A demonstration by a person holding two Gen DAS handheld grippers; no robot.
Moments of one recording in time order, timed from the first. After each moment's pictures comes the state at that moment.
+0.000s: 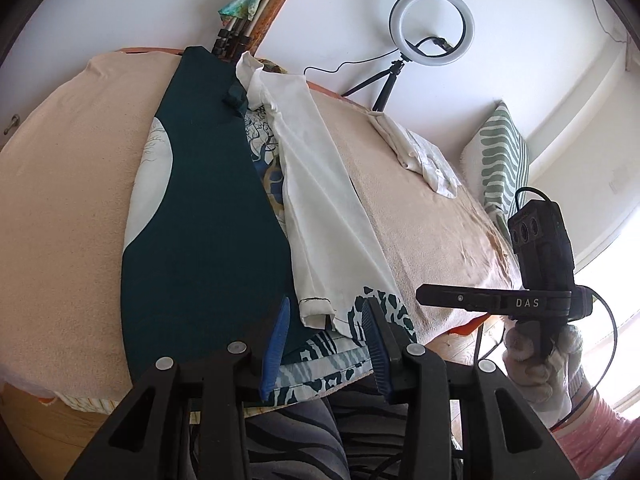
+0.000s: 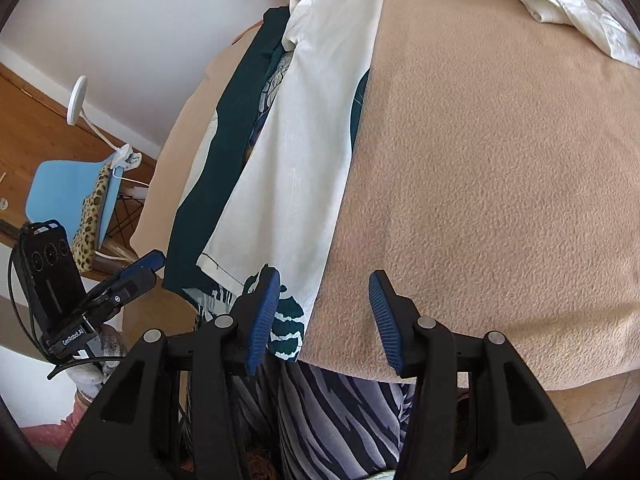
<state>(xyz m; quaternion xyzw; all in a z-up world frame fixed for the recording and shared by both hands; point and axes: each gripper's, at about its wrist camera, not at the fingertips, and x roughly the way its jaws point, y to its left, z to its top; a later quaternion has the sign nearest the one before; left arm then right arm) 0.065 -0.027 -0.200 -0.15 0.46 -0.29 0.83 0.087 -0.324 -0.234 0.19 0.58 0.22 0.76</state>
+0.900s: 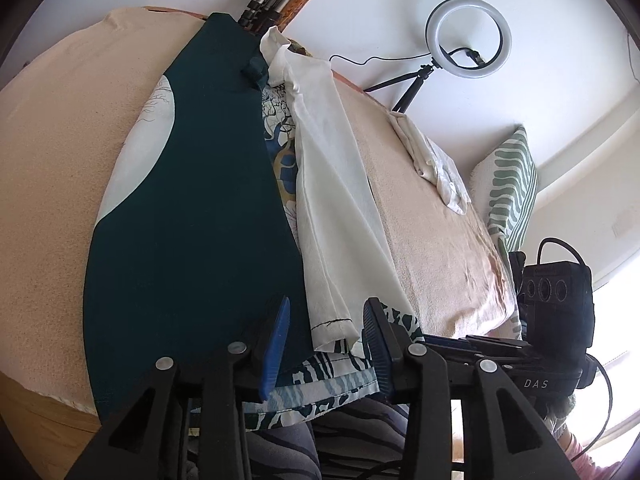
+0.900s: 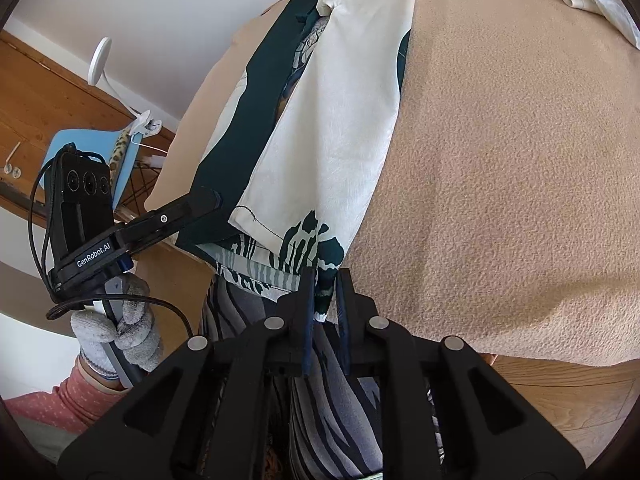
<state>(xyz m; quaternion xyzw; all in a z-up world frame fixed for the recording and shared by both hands) 0.089 -0.033 -0.224 -0.21 0.49 -0.27 0.80 0.072 -0.306 -0.237 0.17 0.58 0.26 0.75</state>
